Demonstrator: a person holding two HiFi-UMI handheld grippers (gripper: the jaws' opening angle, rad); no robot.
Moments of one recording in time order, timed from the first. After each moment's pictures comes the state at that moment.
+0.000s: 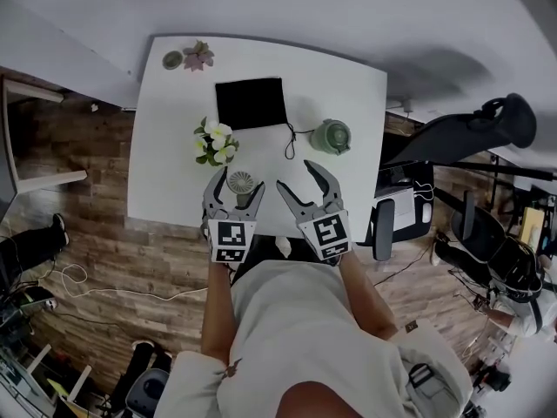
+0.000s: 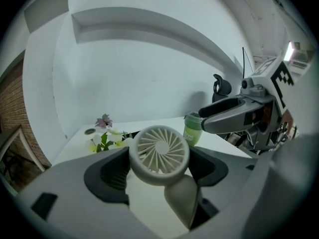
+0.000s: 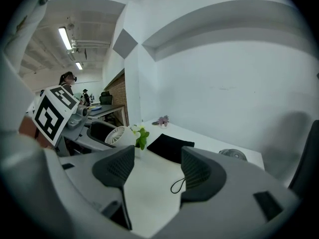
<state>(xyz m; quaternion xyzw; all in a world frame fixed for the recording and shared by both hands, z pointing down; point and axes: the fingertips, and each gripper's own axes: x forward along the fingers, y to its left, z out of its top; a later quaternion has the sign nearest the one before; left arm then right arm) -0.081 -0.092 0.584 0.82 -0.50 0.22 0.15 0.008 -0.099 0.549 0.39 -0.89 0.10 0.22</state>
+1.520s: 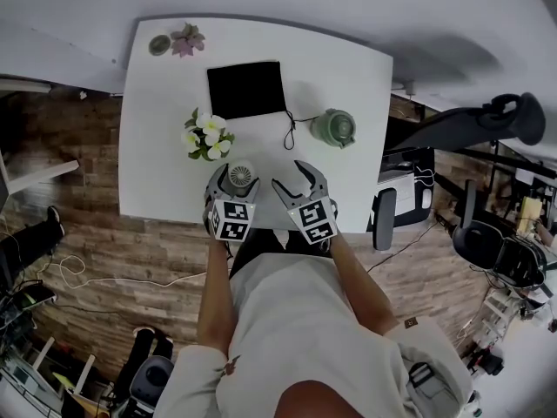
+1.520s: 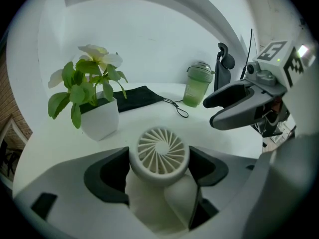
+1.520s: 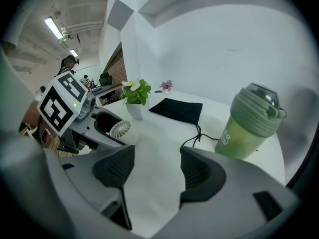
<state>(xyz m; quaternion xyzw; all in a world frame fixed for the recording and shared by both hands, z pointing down) -0.079 -0.070 0.725 0.79 -0.45 0.33 0.25 0.011 -0.077 0.676 0.35 -0.86 0.17 0.33</state>
